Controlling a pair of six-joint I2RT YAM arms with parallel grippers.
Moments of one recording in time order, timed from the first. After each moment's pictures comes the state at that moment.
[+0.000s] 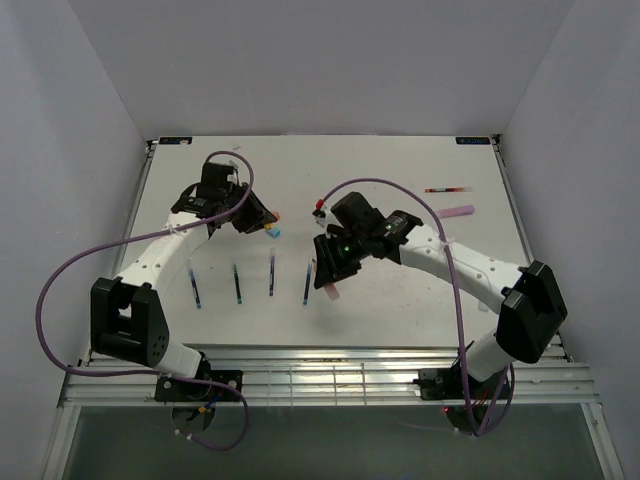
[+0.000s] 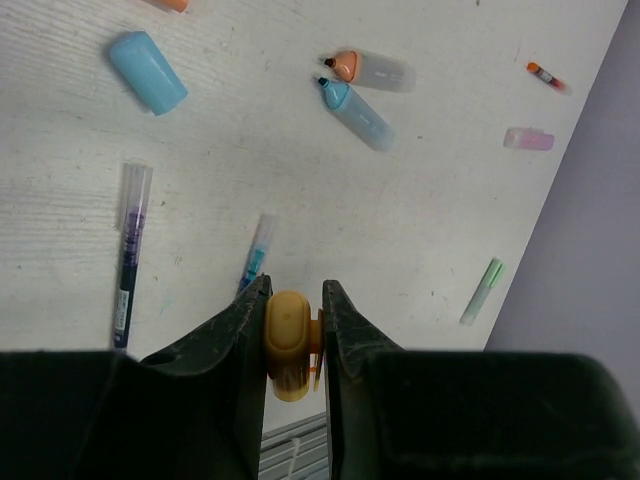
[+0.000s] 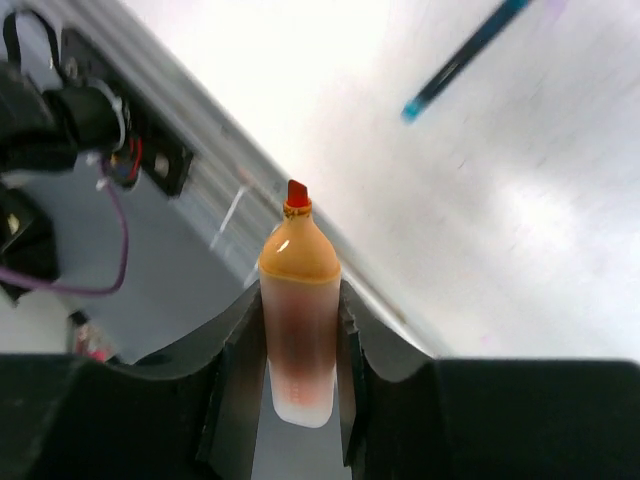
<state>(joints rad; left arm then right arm) -0.24 1.46 1.16 -0.51 0.27 -0.80 0.88 1.50 1.18 -0.64 -0.44 0.50</state>
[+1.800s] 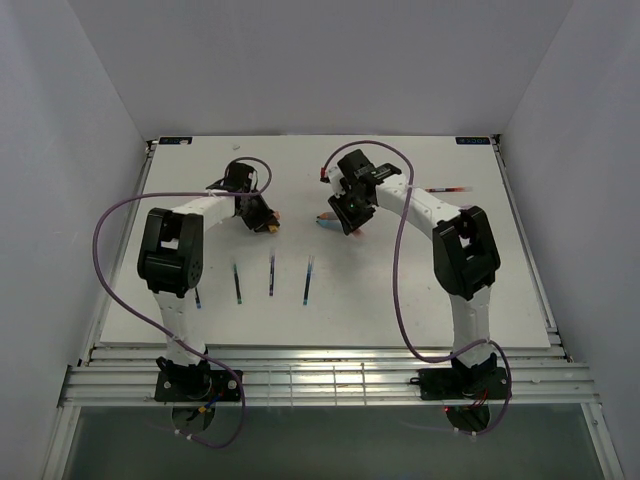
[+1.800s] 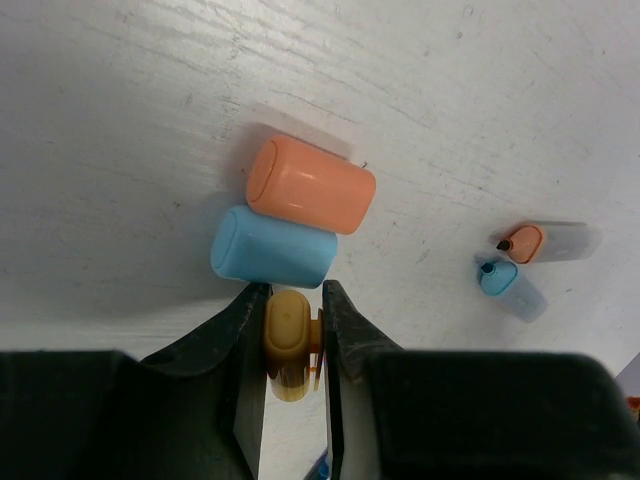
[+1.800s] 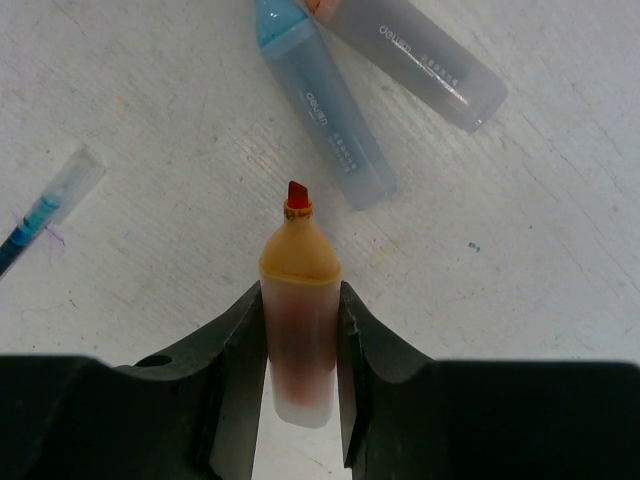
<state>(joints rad) -0.22 2.01 1.35 -0.39 0.20 -0.76 0.58 2.03 1.68 -0.79 -0.13 -0.16</state>
